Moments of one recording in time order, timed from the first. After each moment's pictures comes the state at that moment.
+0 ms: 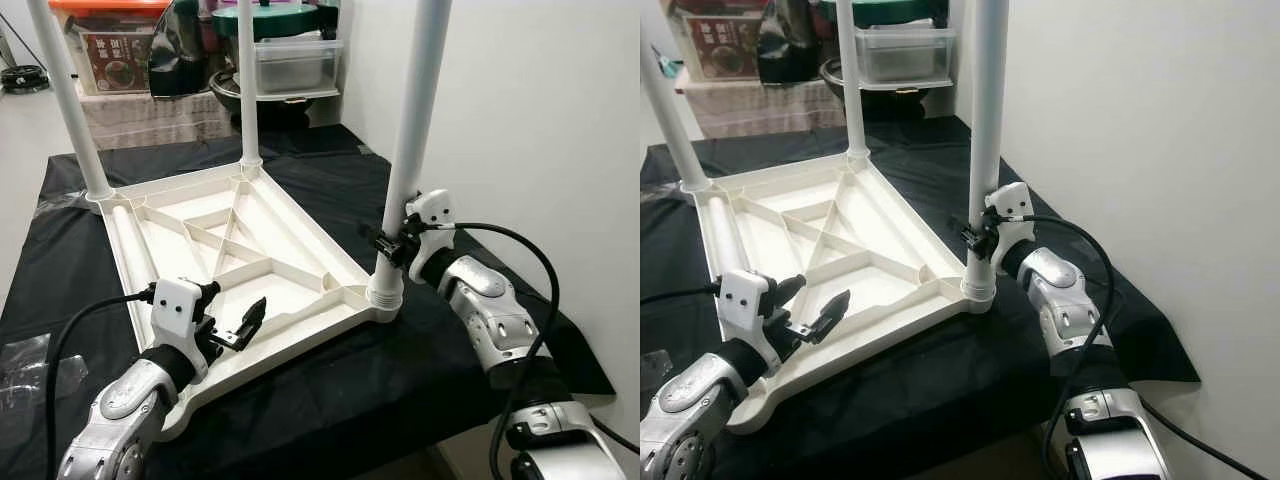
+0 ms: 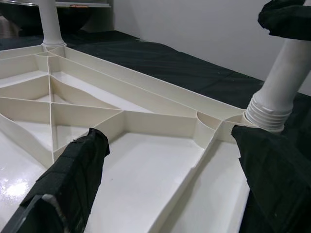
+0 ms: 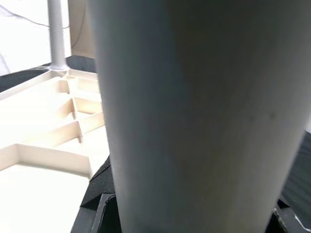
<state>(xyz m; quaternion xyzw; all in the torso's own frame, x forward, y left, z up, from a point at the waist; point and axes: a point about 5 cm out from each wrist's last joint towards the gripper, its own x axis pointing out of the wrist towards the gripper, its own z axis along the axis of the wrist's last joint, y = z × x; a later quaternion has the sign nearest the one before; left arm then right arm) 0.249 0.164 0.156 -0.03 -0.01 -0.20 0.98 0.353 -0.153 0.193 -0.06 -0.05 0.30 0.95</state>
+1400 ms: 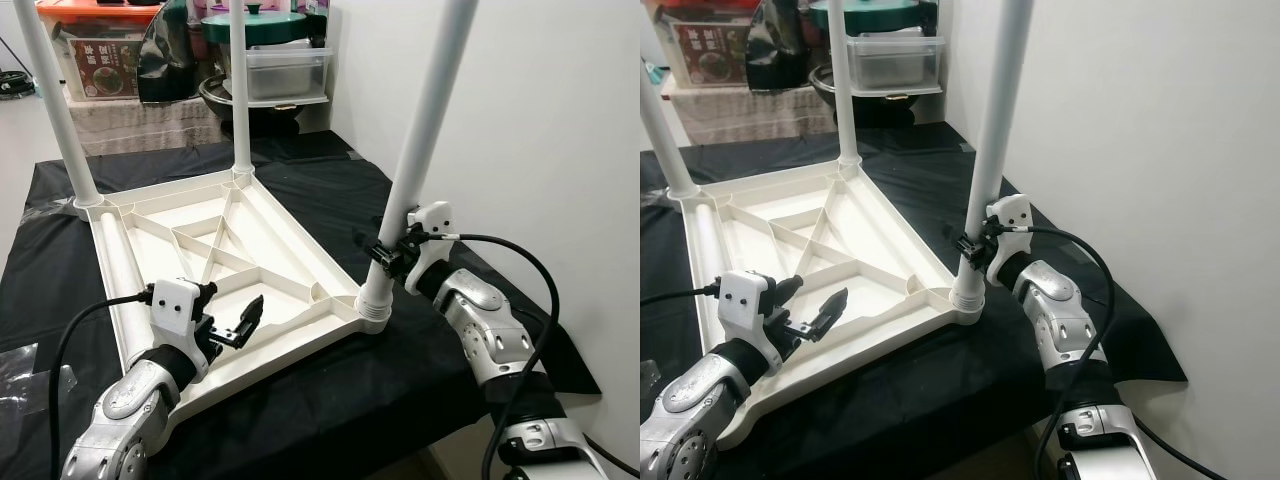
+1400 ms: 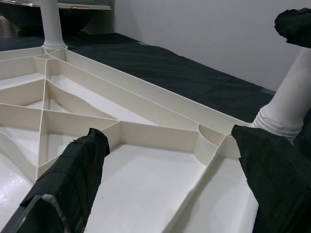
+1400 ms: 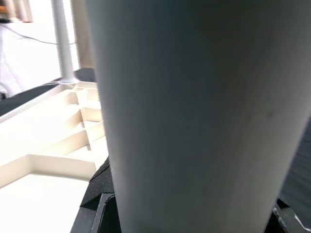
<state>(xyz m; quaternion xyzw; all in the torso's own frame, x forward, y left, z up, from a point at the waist) 0.251 0.165 0.152 -0.04 -0.01 -0.18 0.98 0.346 -0.145 0.176 0.01 -0.03 0.34 0.94</state>
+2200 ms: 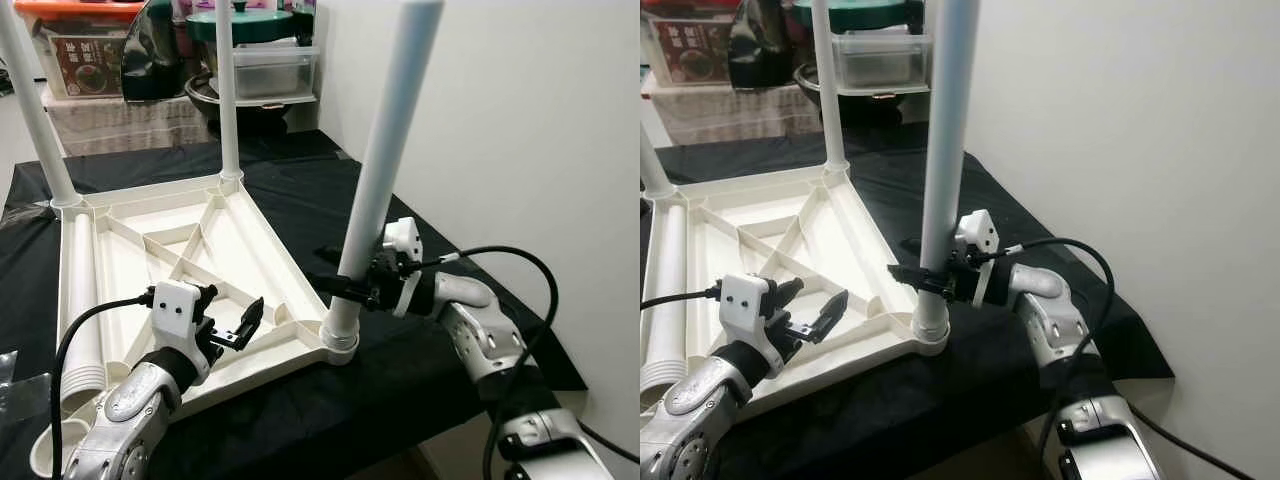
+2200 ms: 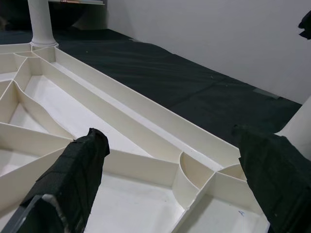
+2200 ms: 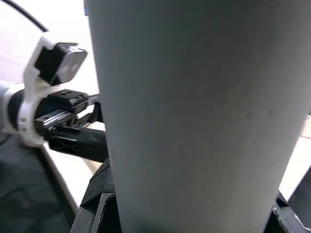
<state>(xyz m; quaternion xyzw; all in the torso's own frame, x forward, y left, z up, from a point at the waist) 0.249 0.164 0.148 -0.05 0.00 -0.17 0.98 0.331 -0.112 0.180 -0.02 -0.03 0.62 0.79</state>
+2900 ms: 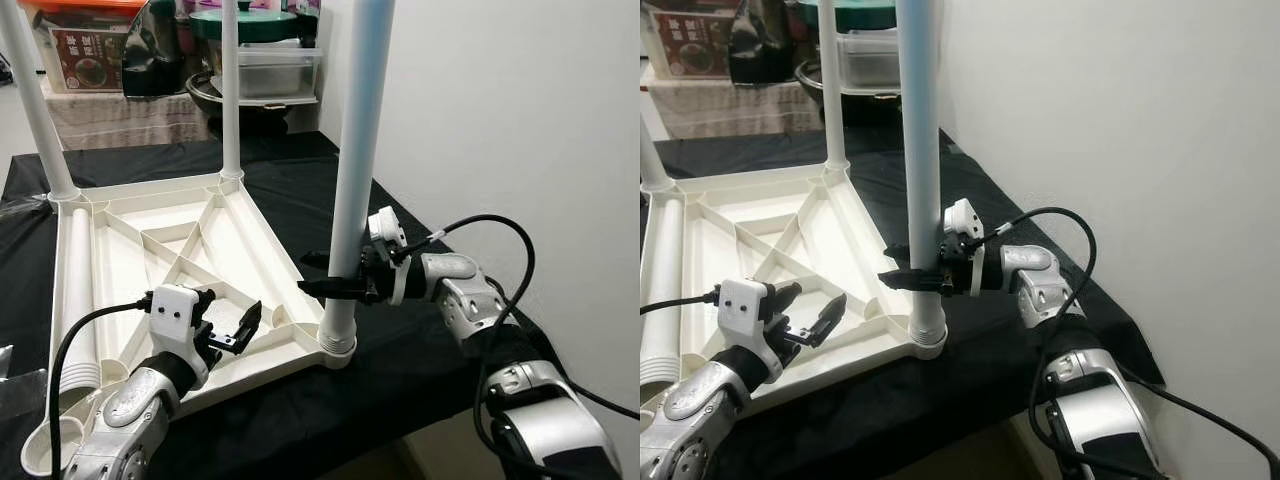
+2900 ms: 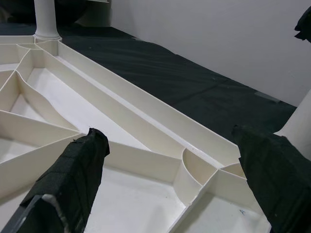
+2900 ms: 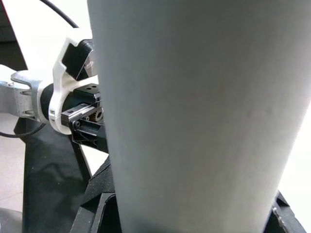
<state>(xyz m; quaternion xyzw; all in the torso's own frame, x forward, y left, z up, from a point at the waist) 0.247 0.165 0.146 -0.05 0.00 -0.17 0.98 0.347 -0.109 0.184 -0.01 0.00 0.68 0.74</state>
